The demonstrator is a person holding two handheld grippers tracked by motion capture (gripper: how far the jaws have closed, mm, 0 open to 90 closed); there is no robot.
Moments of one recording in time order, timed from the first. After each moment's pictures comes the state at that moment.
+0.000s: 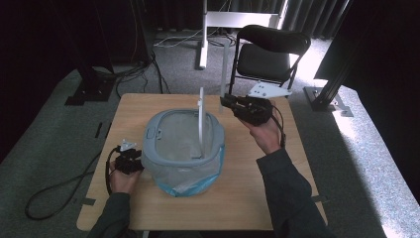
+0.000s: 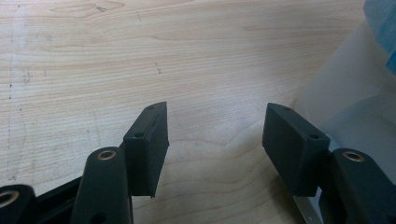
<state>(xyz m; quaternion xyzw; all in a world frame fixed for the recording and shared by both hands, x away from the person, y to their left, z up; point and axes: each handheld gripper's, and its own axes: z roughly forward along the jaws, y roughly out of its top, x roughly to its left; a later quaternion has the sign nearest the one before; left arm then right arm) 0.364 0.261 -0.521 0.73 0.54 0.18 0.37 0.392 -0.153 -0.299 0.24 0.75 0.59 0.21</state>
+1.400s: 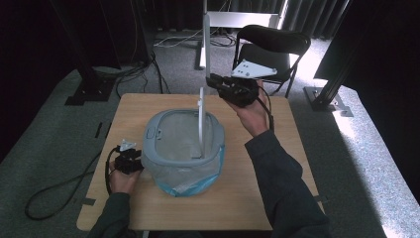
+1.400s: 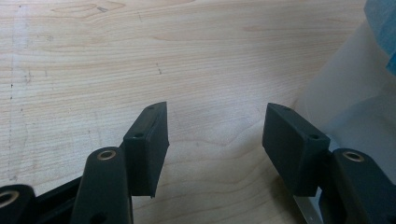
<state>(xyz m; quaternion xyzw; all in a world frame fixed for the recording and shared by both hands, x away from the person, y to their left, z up) 0.364 0.262 -0.521 0.73 0.54 0.18 0.37 0.411 -0.112 -0.256 0.21 0.74 0.59 0.24</state>
